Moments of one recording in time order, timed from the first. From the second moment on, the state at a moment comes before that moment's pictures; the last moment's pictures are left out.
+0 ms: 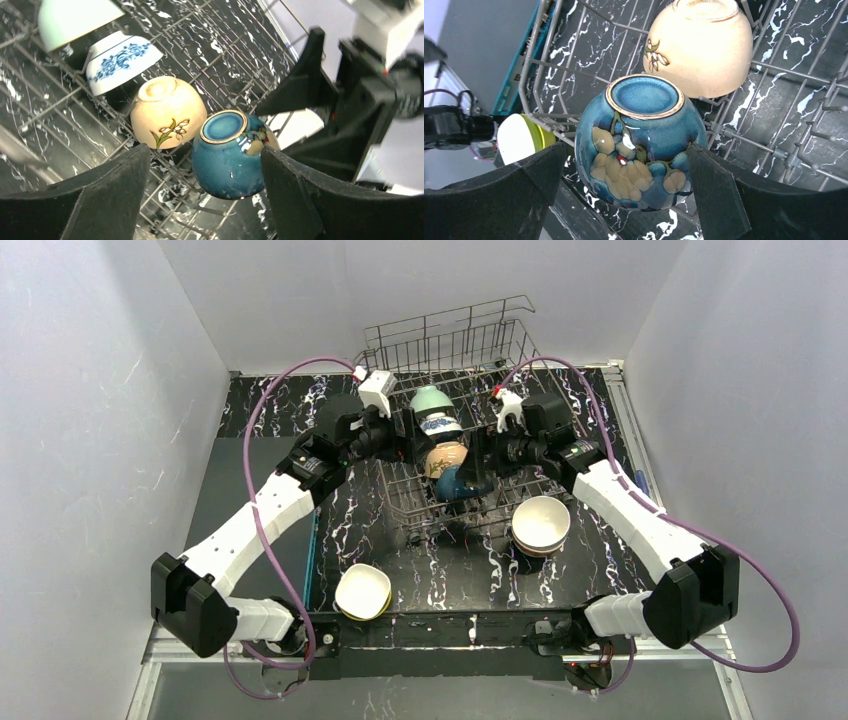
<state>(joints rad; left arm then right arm) -0.58 1.30 1.16 -0.21 0.18 -0.45 0.51 1.32 1.17 -0.53 -0.41 0.22</state>
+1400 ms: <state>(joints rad) -0.97 1.86 1.80 -0.91 -0.04 0.38 0.19 1.29 1.00 -0.35 -0.66 0.42</state>
